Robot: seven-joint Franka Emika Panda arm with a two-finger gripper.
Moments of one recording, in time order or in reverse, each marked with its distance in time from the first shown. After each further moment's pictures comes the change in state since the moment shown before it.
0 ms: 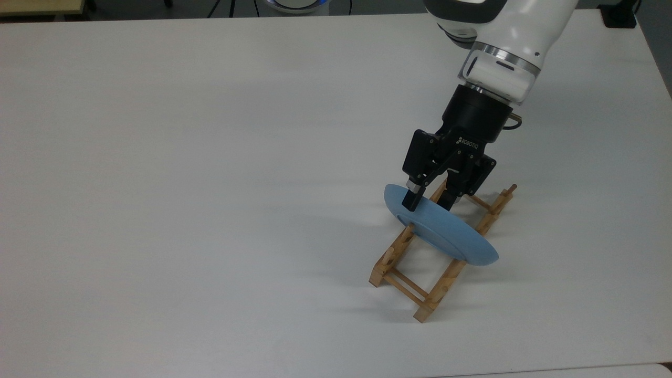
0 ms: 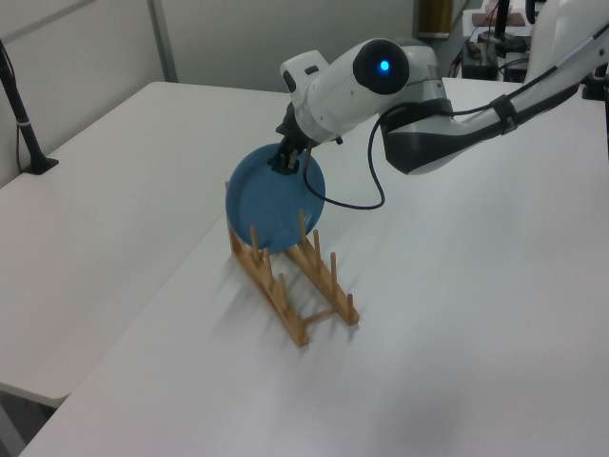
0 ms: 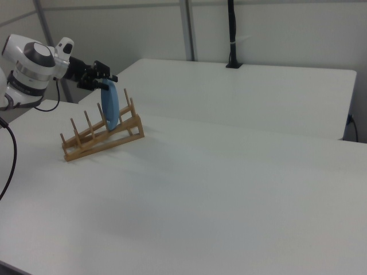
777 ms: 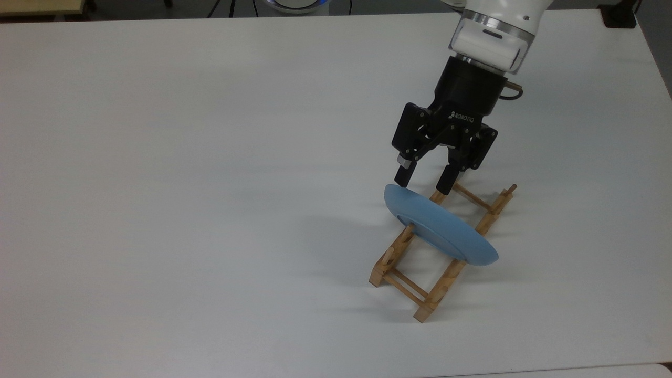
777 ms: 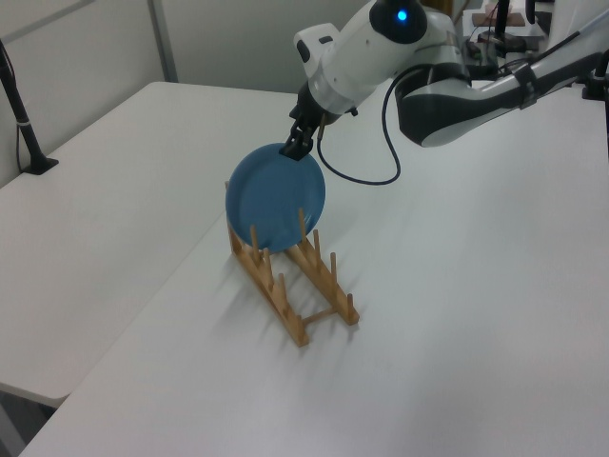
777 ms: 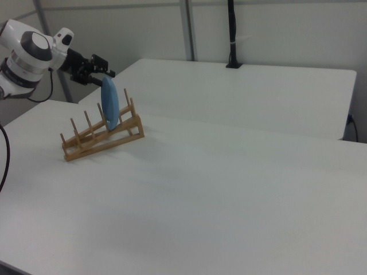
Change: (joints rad) arm -0.016 -0.098 0.006 -0.065 0.129 0.000 -0.075
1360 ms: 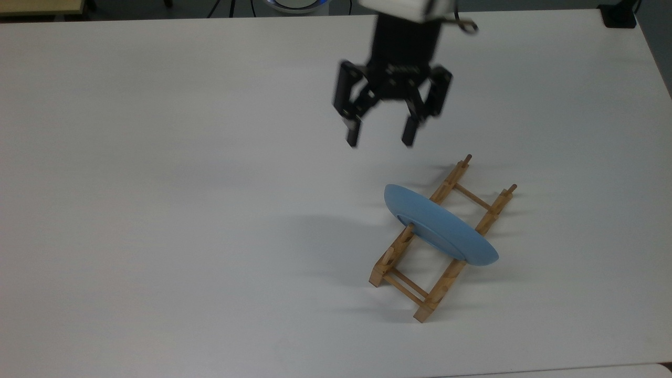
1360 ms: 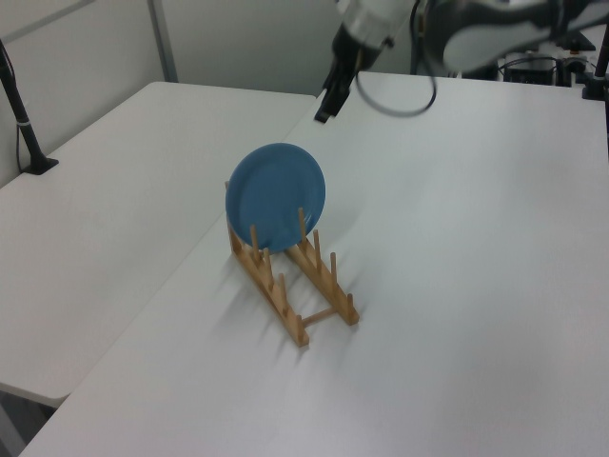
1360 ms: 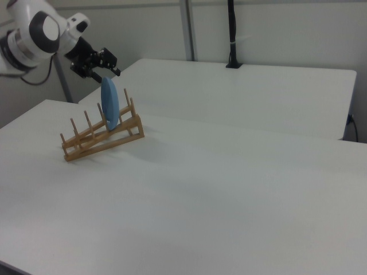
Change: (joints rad) arm -0.138 -0.175 0.062 -0.122 0.294 -0.027 -0.251
